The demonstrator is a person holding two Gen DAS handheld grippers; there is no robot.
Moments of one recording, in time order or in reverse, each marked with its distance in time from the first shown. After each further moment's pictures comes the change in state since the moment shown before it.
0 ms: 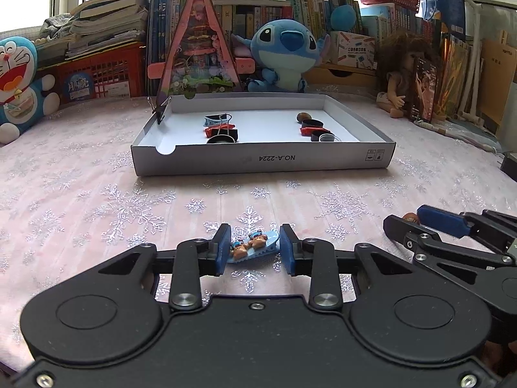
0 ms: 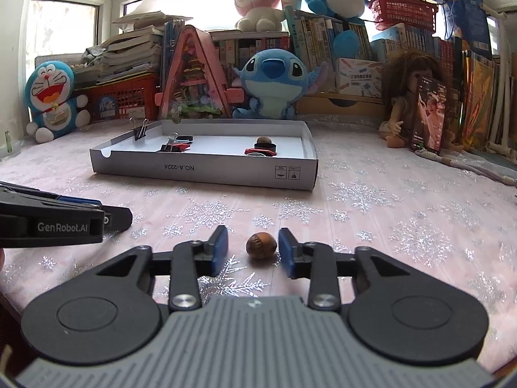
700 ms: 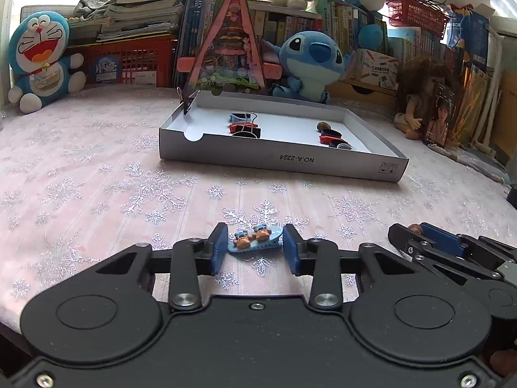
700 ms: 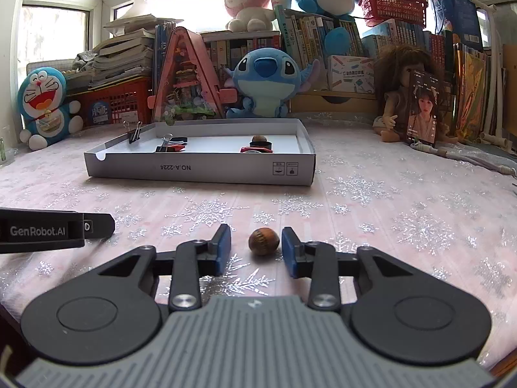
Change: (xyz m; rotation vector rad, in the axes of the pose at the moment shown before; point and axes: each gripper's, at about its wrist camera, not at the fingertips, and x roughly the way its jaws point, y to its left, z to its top) left arm -0.012 0.011 -0.014 -0.129 -0.030 0.037; right arm 0.002 0.003 -0.003 0.053 0.001 -0.003
